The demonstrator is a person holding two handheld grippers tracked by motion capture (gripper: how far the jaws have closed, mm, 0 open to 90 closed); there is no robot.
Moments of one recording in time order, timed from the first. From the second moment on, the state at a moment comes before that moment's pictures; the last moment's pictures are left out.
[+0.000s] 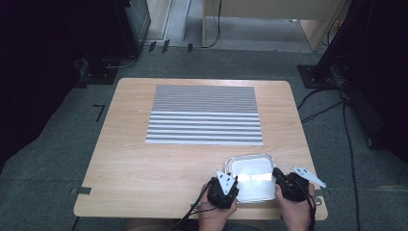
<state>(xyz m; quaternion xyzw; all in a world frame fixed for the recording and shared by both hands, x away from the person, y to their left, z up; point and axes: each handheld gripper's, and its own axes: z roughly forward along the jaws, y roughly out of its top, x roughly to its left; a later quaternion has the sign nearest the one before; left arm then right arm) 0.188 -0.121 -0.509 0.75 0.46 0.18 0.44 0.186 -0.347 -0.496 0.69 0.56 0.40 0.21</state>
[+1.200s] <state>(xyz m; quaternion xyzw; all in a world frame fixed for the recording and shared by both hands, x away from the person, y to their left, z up) 0.217 -0.044 -0.488 0.67 0.55 0.12 0.48 0.186 -0.286 -0.484 0.64 0.56 0.47 0.23</state>
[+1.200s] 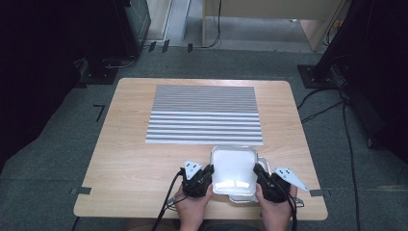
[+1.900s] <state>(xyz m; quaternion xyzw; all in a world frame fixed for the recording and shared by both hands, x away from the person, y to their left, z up) 0.254 0.007 -0.473 0.64 0.57 0.16 0.50 0.240 -0.233 -0.464 0.61 0.60 0.46 0.23</state>
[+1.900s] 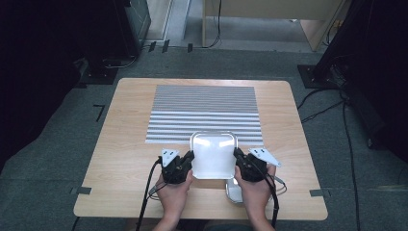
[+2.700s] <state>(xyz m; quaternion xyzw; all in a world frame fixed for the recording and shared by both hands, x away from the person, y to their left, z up) 0.351 0.022 -0.455 0.63 0.58 0.18 0.48 0.345 -0.206 -0.442 0.59 0.64 0.43 0.25</state>
